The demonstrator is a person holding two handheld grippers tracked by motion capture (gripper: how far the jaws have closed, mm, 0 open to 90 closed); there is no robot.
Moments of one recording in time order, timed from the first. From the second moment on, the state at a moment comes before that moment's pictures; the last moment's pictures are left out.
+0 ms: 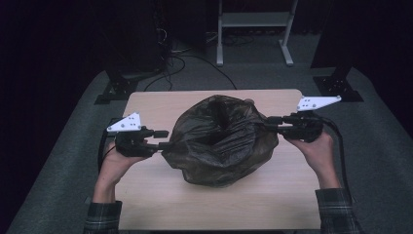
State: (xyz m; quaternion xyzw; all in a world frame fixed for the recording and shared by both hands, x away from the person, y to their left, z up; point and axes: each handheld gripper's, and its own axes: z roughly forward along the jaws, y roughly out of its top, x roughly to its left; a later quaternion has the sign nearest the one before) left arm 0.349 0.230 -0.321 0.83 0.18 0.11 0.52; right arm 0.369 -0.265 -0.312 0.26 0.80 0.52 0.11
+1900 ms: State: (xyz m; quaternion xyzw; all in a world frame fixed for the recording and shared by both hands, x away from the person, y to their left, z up) left arm 0.339 0.199 -0.318 0.80 0.18 0.13 0.56; right arm 0.373 -0.196 -0.278 0.19 0.83 0.51 0.10
